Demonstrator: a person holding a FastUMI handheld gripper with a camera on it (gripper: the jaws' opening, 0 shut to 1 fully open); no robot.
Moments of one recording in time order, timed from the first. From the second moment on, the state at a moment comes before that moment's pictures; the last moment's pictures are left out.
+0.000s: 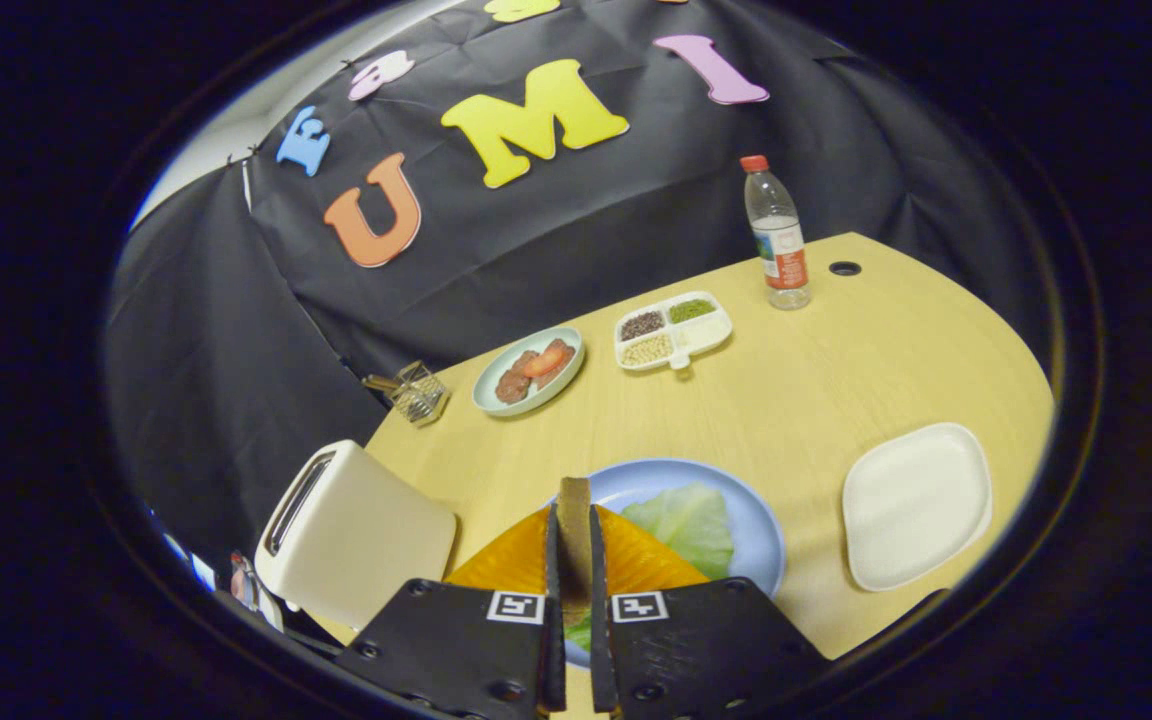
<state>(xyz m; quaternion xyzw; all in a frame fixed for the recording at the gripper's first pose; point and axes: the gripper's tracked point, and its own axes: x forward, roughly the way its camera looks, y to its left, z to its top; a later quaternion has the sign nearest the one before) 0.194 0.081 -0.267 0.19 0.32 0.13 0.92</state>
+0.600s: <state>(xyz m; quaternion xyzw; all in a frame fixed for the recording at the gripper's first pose) 0.202 0.040 -0.311 0.04 0.30 0.06 0.95</state>
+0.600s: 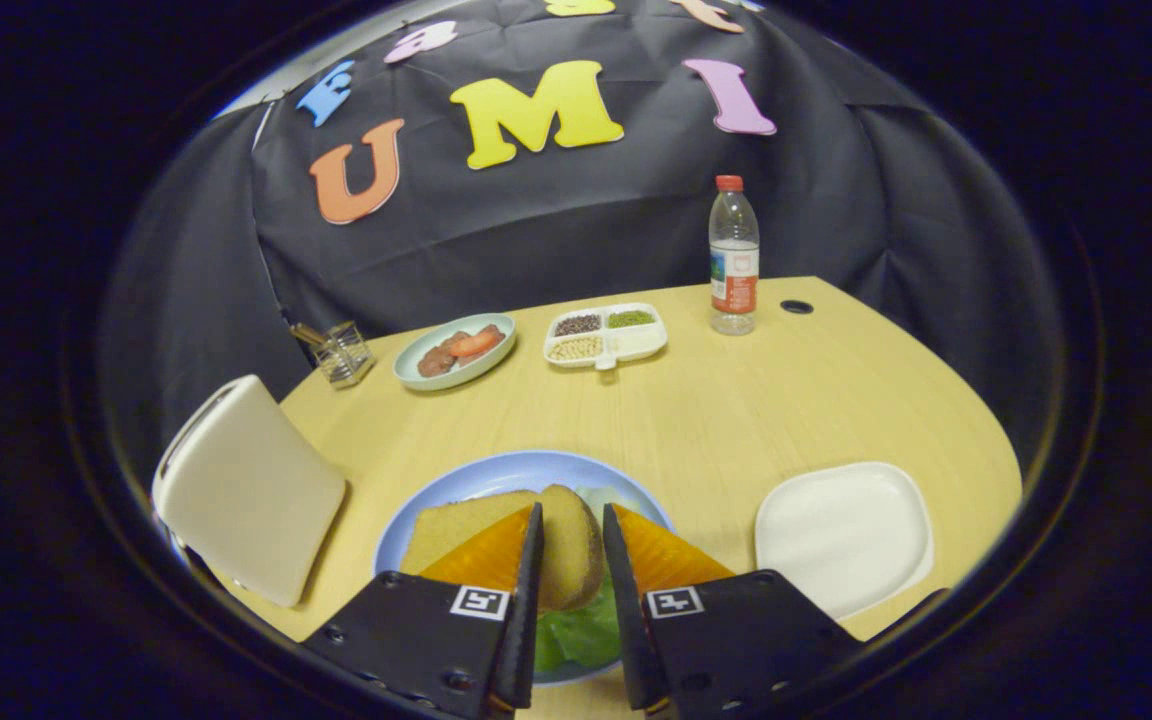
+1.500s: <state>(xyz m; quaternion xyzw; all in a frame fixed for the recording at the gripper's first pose) 0.118 0.028 -0.137 0.01 0.09 -0.01 1.00</state>
